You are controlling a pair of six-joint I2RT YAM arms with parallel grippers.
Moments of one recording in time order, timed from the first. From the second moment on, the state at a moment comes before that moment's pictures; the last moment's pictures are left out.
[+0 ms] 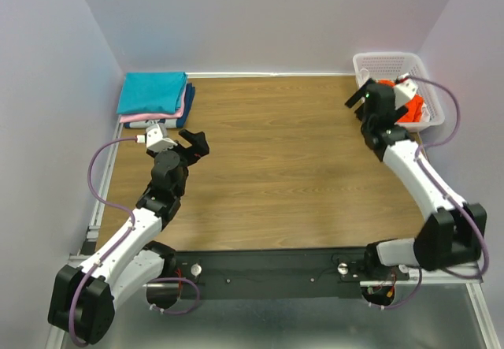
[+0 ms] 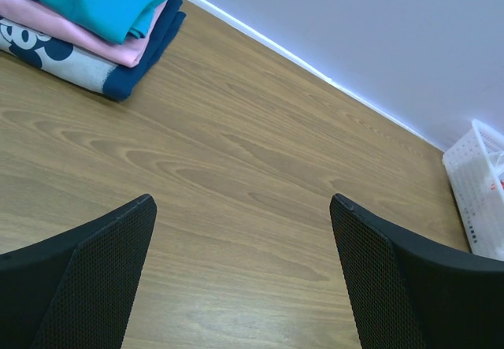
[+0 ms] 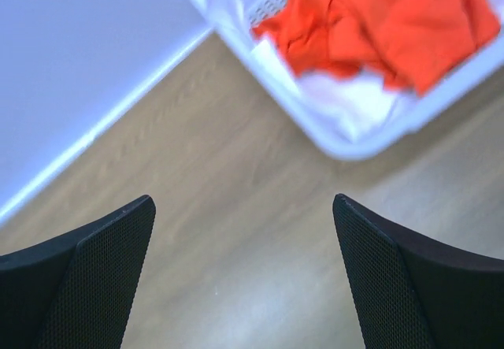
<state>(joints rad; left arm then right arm) -0.39 0.87 0.44 0.32 -0.42 -0.62 0.23 1.30 1.04 -0.18 0.56 0.65</state>
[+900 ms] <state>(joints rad) -0.39 1.02 0.52 0.27 -0.46 -0.61 -0.18 2.38 2.05 -0.19 0.35 0.53</state>
